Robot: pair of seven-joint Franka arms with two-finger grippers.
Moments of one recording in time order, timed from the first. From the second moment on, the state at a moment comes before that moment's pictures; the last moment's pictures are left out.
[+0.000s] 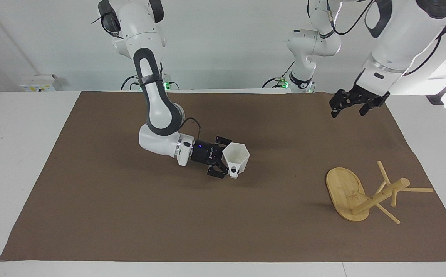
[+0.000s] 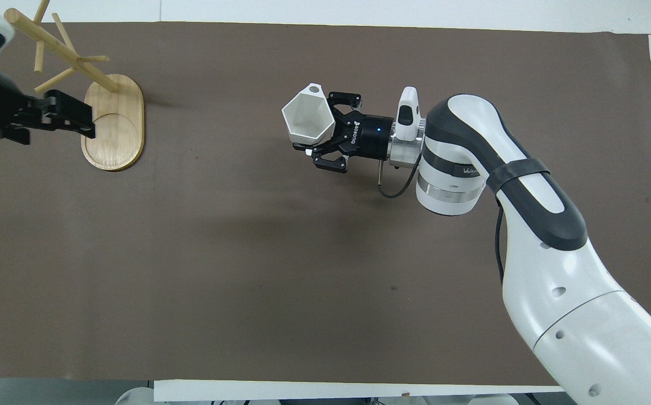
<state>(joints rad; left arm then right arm) -0.40 0.06 0.10 -1.52 -0.04 1.62 -0.30 0.35 0.46 0.08 -1.80 1.86 2.21 -2.22</state>
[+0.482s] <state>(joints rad) -0.57 0.05 0.09 -1.65 -0.04 1.81 -0.45 0.51 0.46 0.07 -1.75 1.93 2.43 -2.19</state>
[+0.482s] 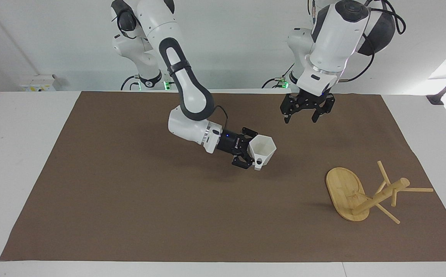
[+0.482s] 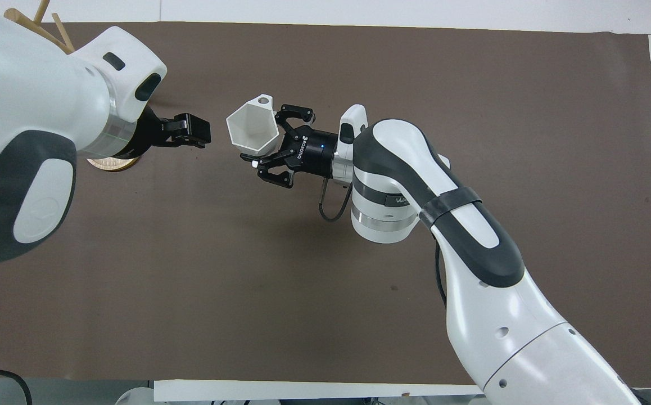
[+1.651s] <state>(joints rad) -0.61 0.19 0.09 -1.64 -0.04 1.90 -0.57 0.58 0.42 0.07 -1.75 1.93 2.55 -2.16</state>
